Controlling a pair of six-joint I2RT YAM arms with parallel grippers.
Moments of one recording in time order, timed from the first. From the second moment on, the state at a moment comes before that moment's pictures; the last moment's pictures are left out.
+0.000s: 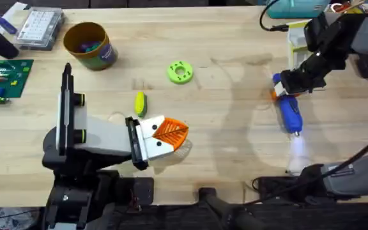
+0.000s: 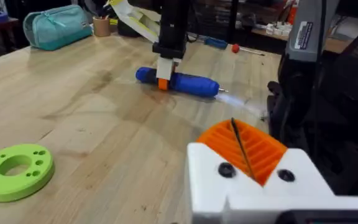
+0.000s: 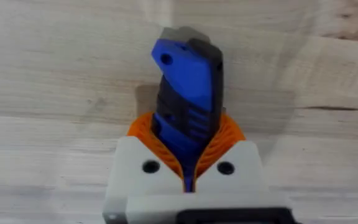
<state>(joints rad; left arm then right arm) -0.04 0.00 0.01 -0.13 1.24 -0.01 -0.09 1.68 1.03 -0.87 0.04 -0.19</state>
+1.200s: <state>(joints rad) -0.04 0.00 0.01 -0.13 1.24 -0.01 -0.09 1.69 1.03 -0.74 0.04 -0.21</state>
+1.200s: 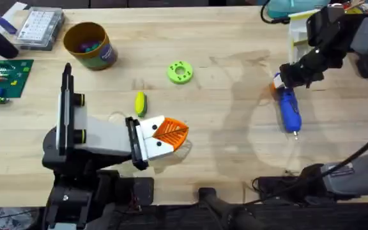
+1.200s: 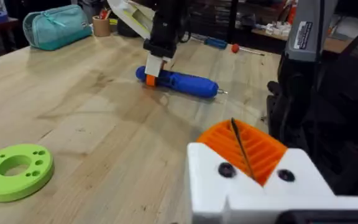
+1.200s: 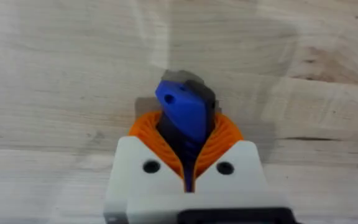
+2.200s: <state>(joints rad) -0.04 0.00 0.01 -0.14 1.24 -0.01 -0.10 1.69 1.03 -0.79 0.03 -0.23</state>
